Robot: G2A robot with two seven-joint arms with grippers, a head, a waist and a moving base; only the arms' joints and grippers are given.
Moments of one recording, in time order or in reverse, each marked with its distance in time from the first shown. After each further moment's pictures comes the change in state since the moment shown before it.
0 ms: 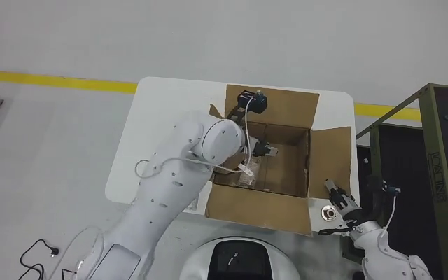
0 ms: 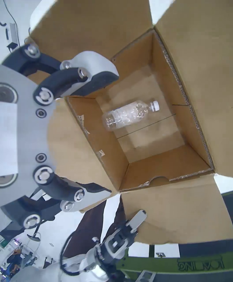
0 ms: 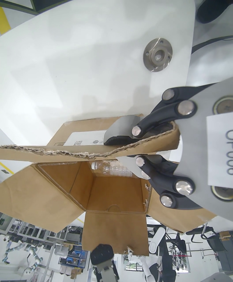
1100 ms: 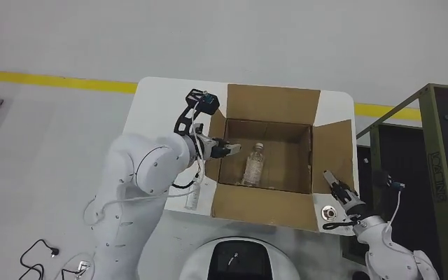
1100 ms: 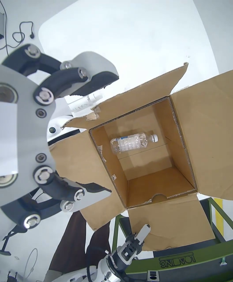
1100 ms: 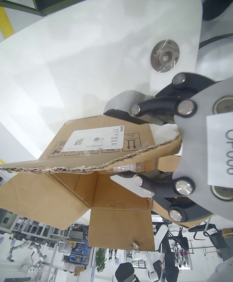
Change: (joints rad) left arm 0.228 0.087 -0.234 -0.334 0.124 -0.124 -0.020; right arm 0.037 0.006 0.015 0.009 0.035 0.009 0.021
